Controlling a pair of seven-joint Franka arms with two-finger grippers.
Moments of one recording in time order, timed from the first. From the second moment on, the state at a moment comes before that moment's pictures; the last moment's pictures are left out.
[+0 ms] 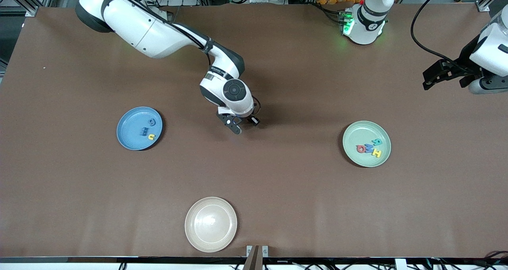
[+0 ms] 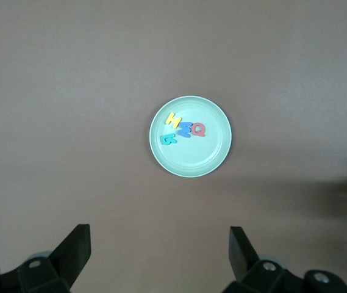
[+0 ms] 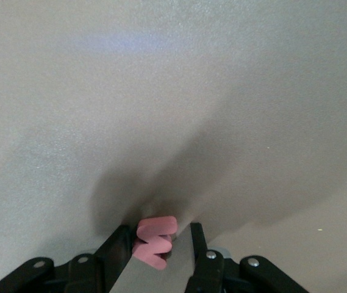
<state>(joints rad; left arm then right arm) 0.05 -0.03 -0.15 -1.60 0.02 1.58 -0.16 0.26 0.86 0.62 -1.65 -0.43 2.30 1.80</state>
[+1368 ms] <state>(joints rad) 0.01 -0.02 -0.13 -1.55 -0.01 1.58 -0.22 0.24 0.84 0.62 -1.67 -0.44 2.32 1.78</state>
